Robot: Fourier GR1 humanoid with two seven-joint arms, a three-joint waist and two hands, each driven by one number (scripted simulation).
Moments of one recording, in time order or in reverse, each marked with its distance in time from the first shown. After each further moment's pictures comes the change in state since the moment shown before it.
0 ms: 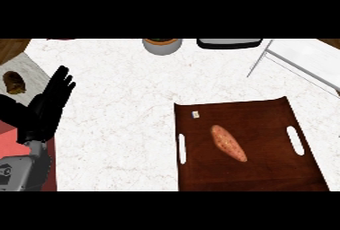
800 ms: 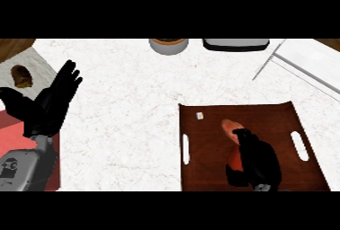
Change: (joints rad) left arm -0.045 -0.010 -0.027 -0.001 -0.001 0.003 0.021; right arm -0.354 0.352 -0.079 0.649 0.302 0.188 0.667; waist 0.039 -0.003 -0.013
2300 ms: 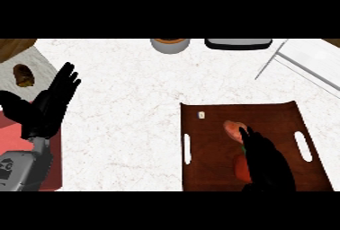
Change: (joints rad) left arm 0.015 0.078 -0.066 0.025 0.084 0.040 -0.052; right arm -0.057 -0.139 0.092 -0.207 -0.292 0.071 0.285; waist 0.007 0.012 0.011
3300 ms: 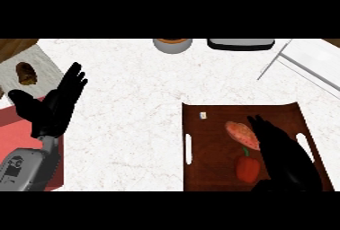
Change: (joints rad) left arm -0.019 0.003 -0.064 0.017 0.011 0.057 -0.013; right arm -0.114 -0.155 -0.022 -0.135 -0.200 -0.014 0.068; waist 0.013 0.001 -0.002
